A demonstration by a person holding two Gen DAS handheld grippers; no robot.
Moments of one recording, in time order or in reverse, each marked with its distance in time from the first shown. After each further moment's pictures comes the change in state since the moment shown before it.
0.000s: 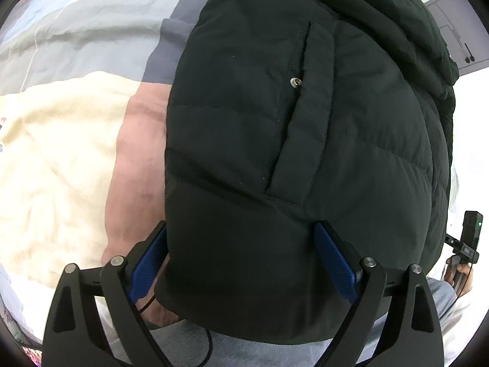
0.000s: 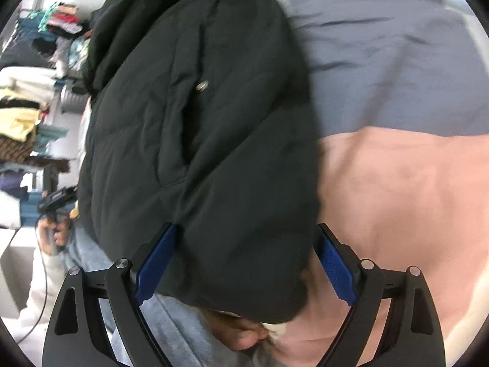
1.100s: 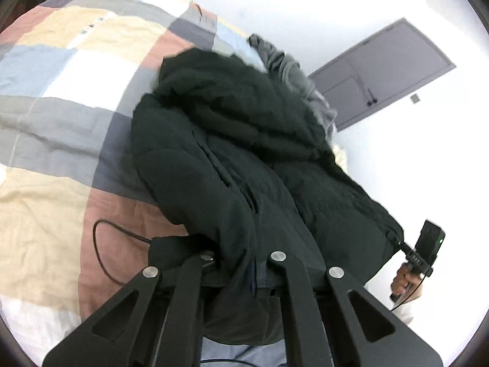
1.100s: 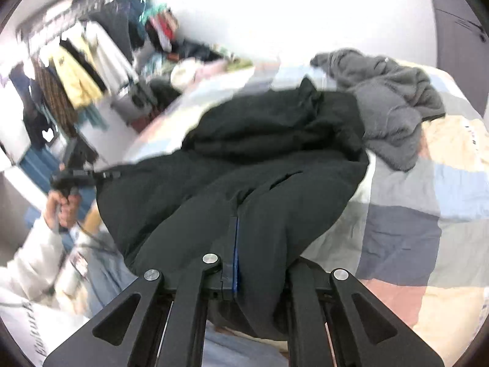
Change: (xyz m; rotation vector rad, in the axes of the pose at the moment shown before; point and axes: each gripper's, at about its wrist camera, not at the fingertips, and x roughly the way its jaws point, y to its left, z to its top) left arm -0.163 -0.036 0.007 0.048 -0.319 -0.462; right arm -0.186 0.185 -0.030 -0.389 -0.499 -0.046
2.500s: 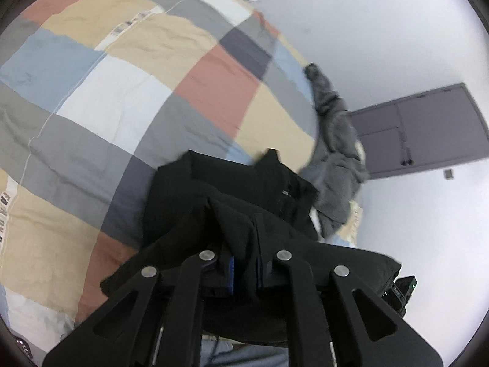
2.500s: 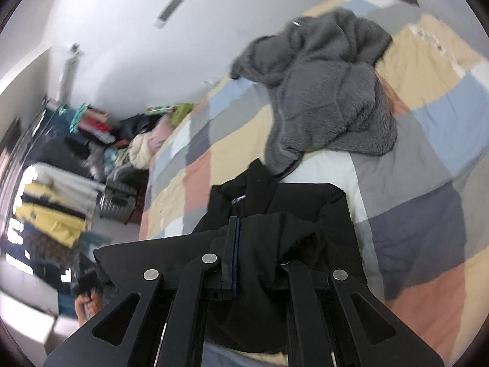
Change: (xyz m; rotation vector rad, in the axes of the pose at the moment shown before) left arm 0.034 0.024 0.150 -0.304 0.026 0.142; right arm 0.103 -0.127 0.108 0.656 -0.018 -0.011
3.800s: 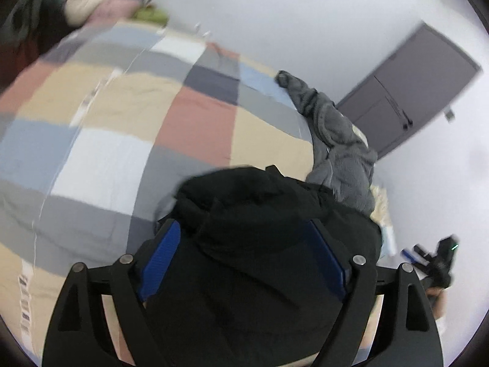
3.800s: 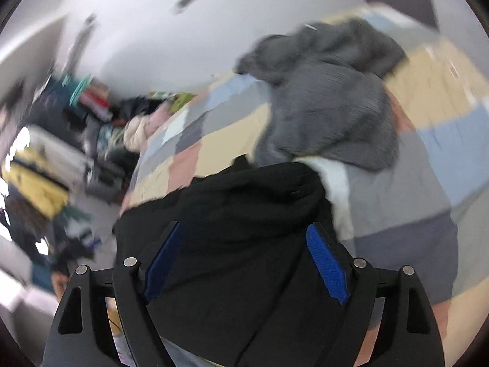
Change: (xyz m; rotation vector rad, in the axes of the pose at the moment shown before) left arm 0.005 -0.038 -0.035 0.404 -0.193 0.059; right arm -0.002 0.030 -0.053 -0.321 -0.055 -0.054
